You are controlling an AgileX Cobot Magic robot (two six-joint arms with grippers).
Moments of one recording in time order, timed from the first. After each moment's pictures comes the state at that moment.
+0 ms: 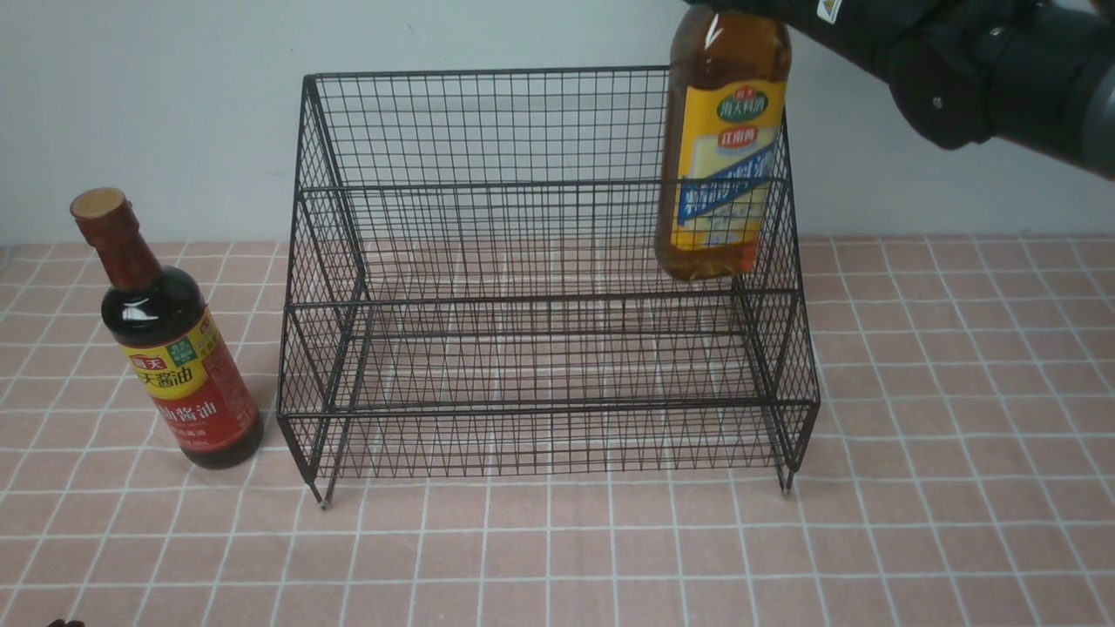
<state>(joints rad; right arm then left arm) 0.33 1.91 -1.64 -0.37 -0.08 0.46 -0.02 -0.01 0.03 -0.11 0.37 0.20</state>
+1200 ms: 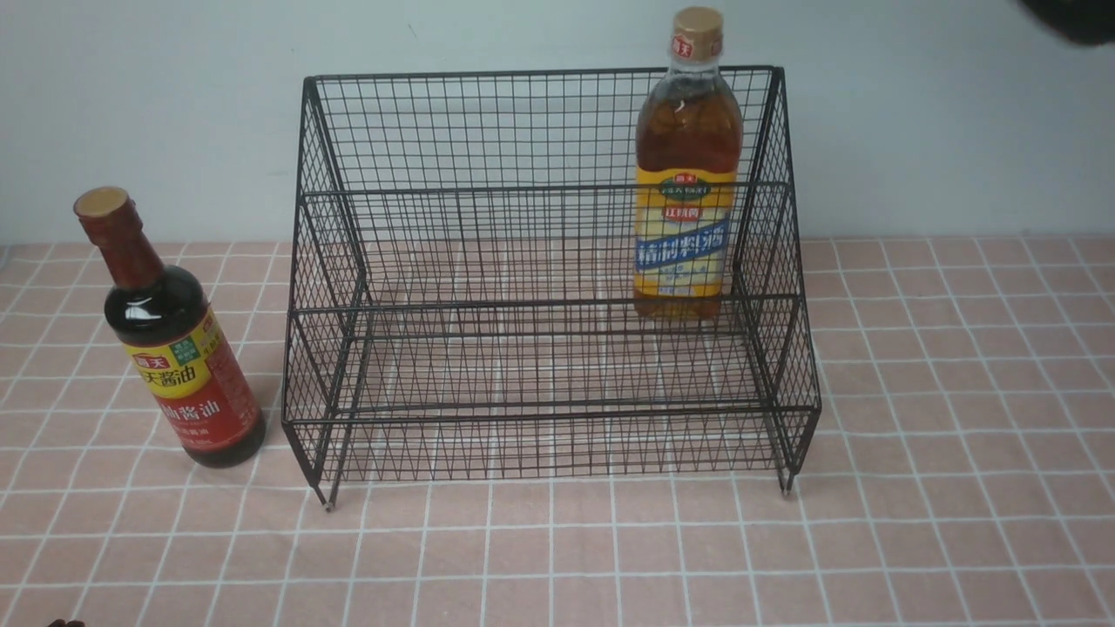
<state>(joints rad) 0.38 1.60 -1.65 -0.47 0.40 0.52 -0.02 -0.01 0.03 -0.11 0.37 0.20</state>
